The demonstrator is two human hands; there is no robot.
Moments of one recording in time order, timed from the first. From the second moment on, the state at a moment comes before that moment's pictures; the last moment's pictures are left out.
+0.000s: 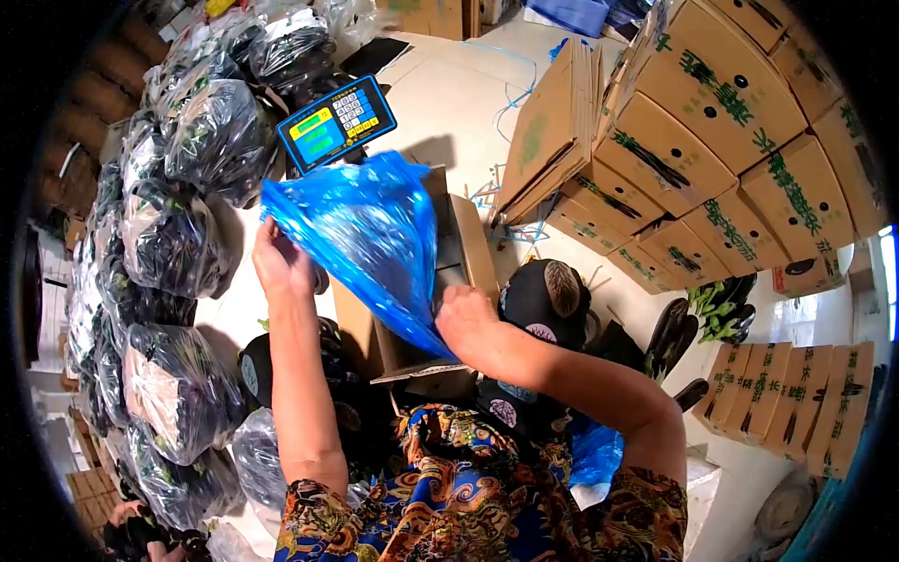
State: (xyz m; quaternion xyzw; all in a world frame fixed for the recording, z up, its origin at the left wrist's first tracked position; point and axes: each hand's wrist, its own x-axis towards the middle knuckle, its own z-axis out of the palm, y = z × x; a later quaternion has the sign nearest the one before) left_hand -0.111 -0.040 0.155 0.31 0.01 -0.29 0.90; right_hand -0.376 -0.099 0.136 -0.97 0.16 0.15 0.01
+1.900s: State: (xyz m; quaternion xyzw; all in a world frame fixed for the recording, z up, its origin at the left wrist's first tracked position) left_hand -0.197 -0.048 0.155 0.58 -0.61 -0.45 0.27; right_hand -0.599 -0.115 0.212 -0.52 0.46 -0.23 0.68
